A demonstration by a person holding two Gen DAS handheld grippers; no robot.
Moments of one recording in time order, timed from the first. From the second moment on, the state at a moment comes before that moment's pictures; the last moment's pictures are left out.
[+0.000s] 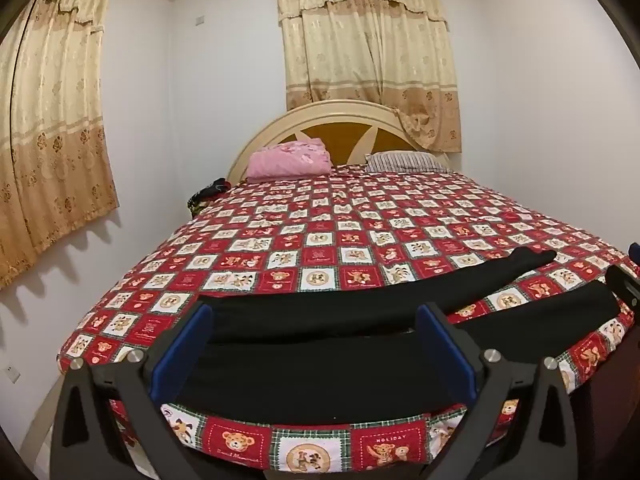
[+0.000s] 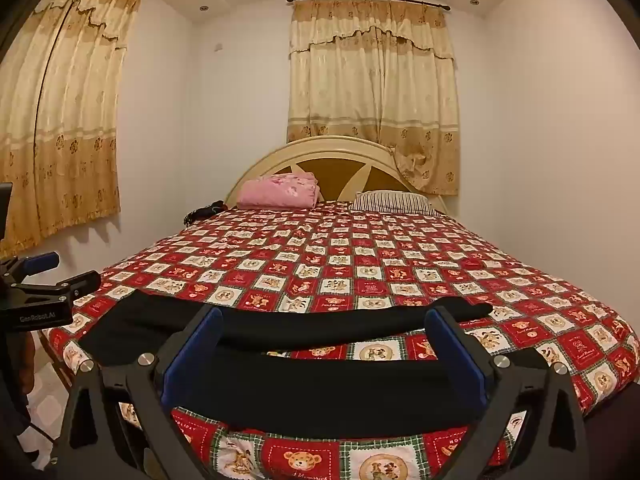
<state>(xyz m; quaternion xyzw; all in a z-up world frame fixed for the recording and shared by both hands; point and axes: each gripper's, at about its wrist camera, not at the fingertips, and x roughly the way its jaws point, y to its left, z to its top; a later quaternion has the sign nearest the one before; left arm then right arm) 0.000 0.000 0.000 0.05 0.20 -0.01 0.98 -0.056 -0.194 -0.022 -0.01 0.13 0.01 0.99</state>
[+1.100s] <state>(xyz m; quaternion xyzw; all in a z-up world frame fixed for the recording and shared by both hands) -0.001 0.007 -0.010 0.03 0.21 -0.01 0.98 -0.051 -0.193 -0.033 -0.01 0.13 0.01 0.99</state>
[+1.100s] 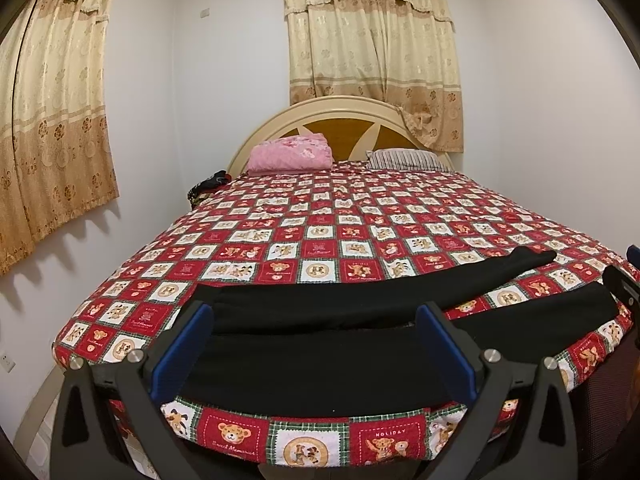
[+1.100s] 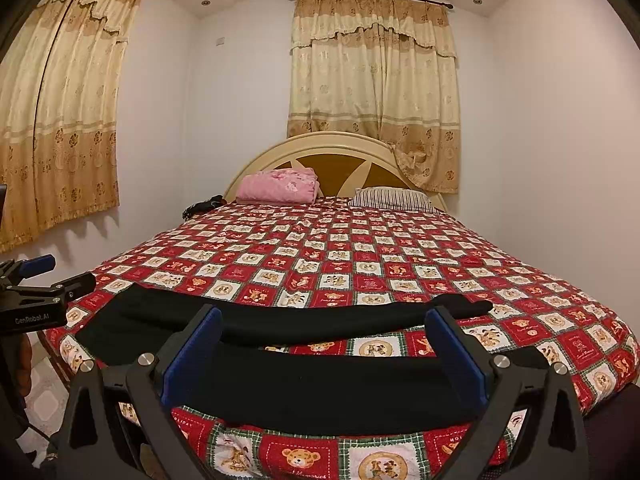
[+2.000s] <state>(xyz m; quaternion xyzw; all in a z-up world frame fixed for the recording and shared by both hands) 0.000 0.011 -0.009 0.03 0.21 -0.01 0.98 -0.052 -0.191 -0.037 -0.01 0.14 0.01 0.99</state>
